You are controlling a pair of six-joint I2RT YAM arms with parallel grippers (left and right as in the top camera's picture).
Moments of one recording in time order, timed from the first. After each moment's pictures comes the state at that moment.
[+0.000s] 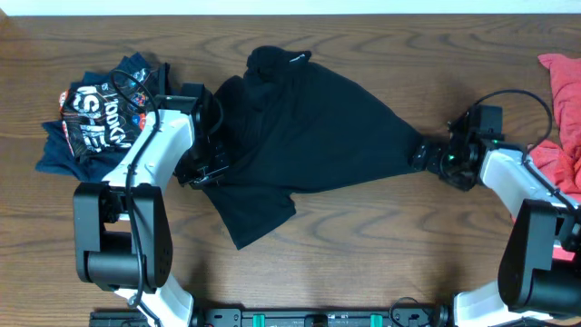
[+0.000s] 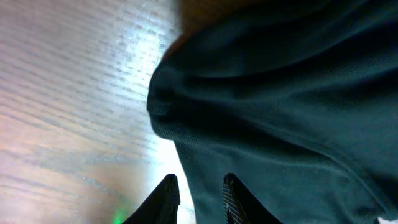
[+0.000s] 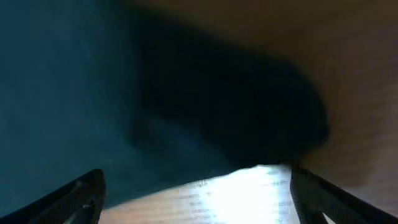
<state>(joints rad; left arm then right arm) -0.09 1.83 1.25 -1.13 0.08 -0.47 -0.13 1.71 0.89 -0.44 -0.25 0.32</state>
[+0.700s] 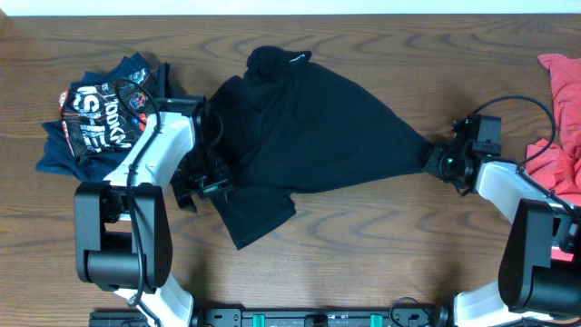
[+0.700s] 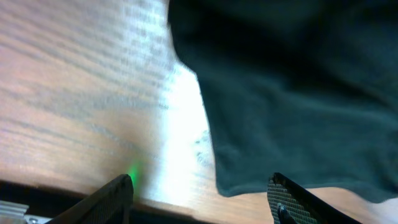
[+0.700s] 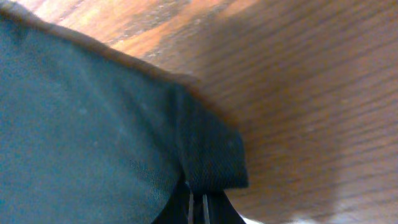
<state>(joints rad) -0.09 1.83 1.21 -1.27 0.10 -0.46 -0.15 1.71 0.79 -0.24 -0.19 0.38</state>
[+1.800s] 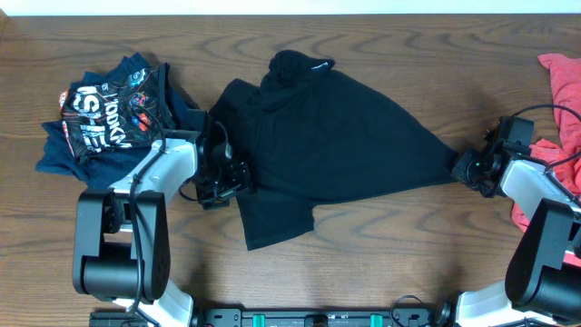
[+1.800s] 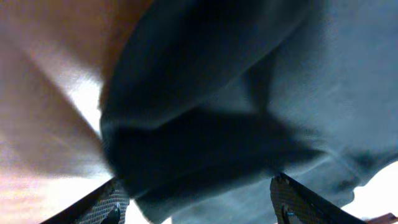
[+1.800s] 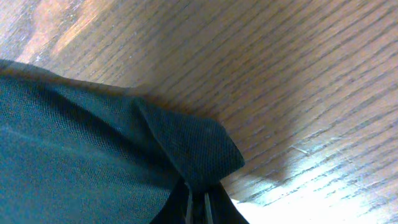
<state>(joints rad) -0.10 1.78 0.98 -0.80 0.42 -0.35 -0.30 1.70 0.84 -0.38 -0.10 0.35</state>
